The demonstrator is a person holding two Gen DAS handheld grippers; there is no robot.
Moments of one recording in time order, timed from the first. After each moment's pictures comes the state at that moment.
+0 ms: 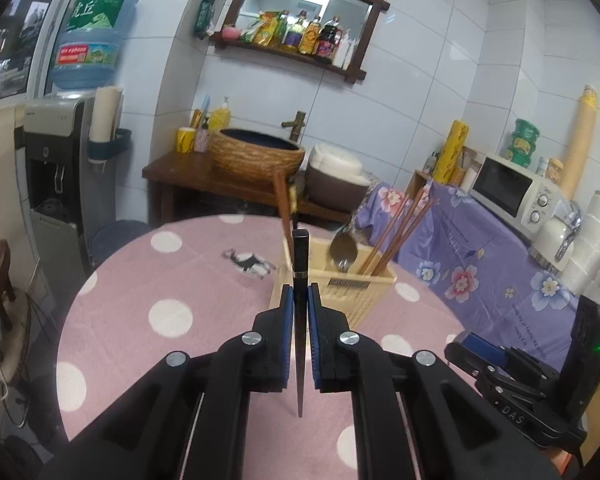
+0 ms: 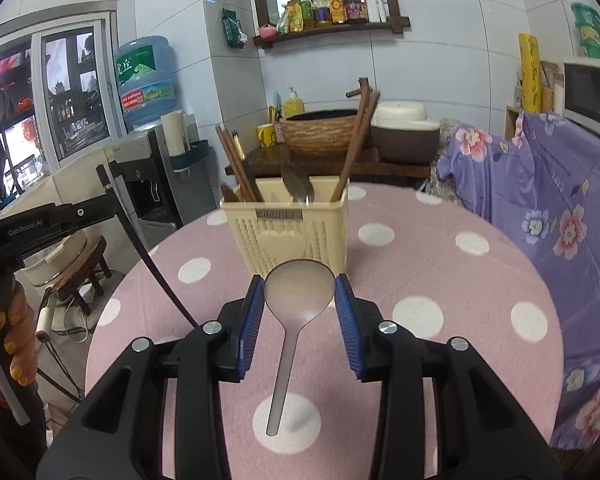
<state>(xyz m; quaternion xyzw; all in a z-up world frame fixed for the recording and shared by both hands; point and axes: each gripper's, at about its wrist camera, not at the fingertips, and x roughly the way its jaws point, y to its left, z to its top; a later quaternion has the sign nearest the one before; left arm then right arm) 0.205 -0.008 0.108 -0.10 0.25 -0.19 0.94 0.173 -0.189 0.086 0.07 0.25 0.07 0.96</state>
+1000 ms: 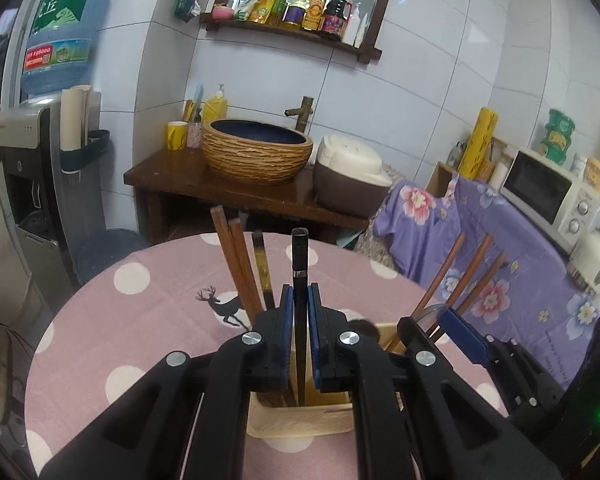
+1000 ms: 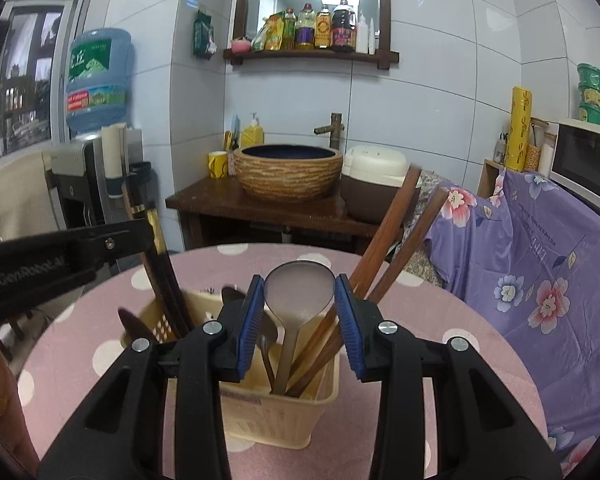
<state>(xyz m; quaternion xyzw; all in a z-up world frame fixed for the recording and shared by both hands) 0.335 -0.079 0.095 -0.07 0.29 -0.16 0.94 0.332 -0.165 0.096 0.00 0.21 -0.02 0.98</state>
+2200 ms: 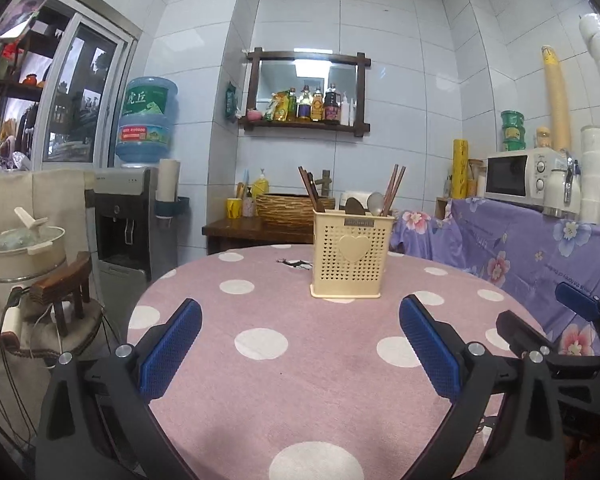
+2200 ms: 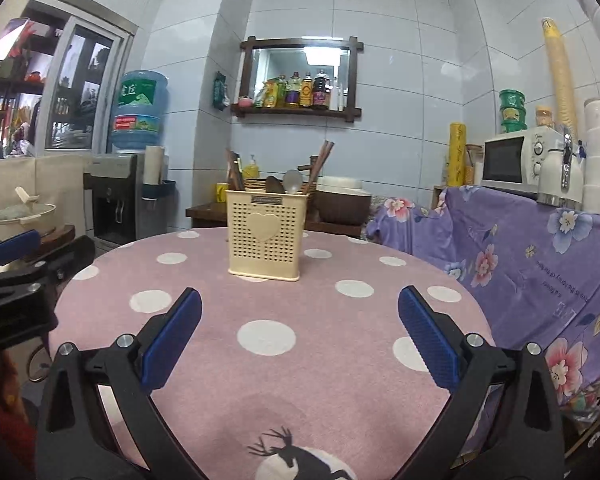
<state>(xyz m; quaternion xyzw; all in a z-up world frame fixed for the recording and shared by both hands) 0.012 0.000 0.007 -0.01 0.09 -0.09 0.99 -0.033 -0.134 0.004 -0.01 0.09 -0.05 0.99</state>
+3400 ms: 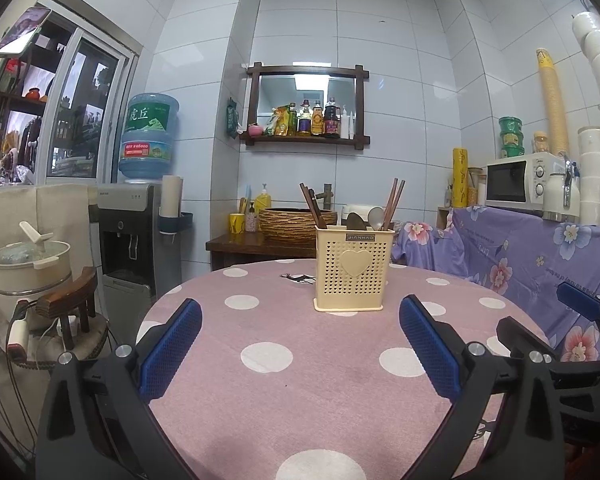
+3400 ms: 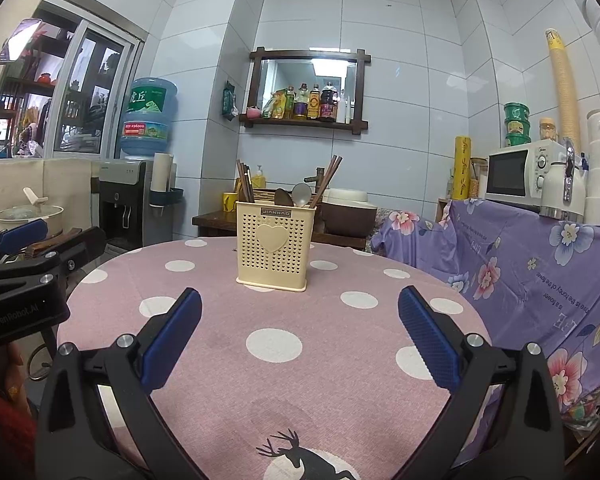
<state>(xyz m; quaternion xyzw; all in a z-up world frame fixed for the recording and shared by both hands) -0.002 0.003 0.007 -0.01 0.06 -0.09 0.99 -0.038 -0.132 0.010 -0.02 0.07 -0.04 1.00</state>
